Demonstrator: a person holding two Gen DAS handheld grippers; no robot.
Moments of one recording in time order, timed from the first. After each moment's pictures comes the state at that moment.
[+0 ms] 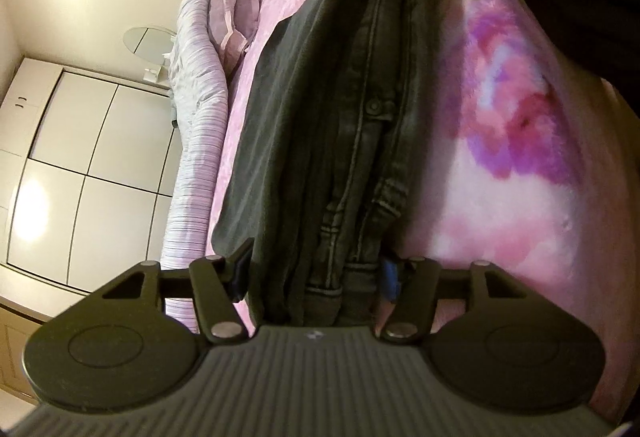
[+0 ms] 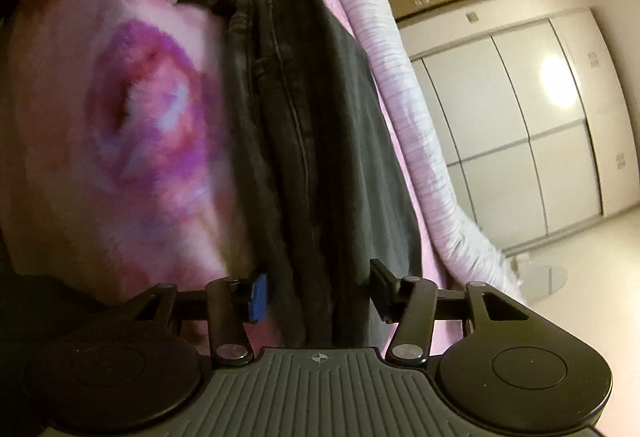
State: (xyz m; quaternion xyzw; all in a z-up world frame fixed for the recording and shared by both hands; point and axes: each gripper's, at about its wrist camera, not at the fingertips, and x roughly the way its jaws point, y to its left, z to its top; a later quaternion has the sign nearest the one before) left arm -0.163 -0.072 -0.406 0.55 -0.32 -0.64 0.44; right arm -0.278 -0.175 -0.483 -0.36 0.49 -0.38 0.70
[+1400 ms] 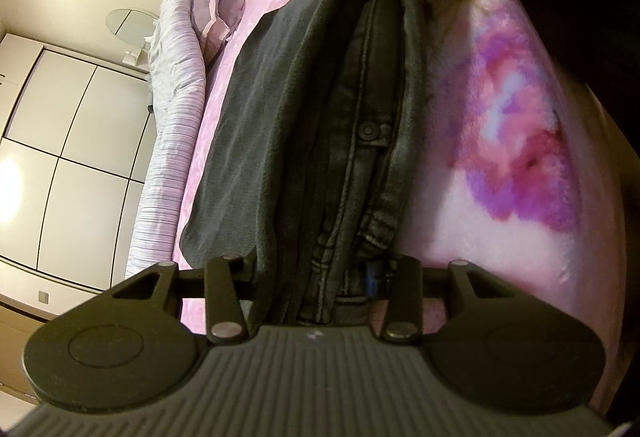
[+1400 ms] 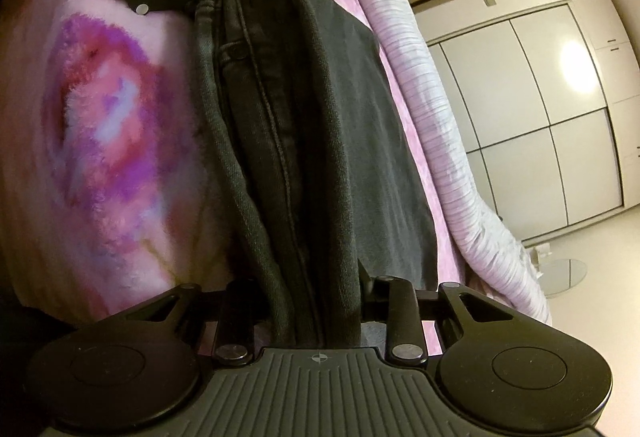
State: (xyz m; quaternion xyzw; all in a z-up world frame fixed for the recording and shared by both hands) left arm -0.173 -0.092 -0.398 0.56 -0.26 -0.66 0.43; right arm -0.254 -0.226 -0.461 -0.31 0.51 -0.38 0.71
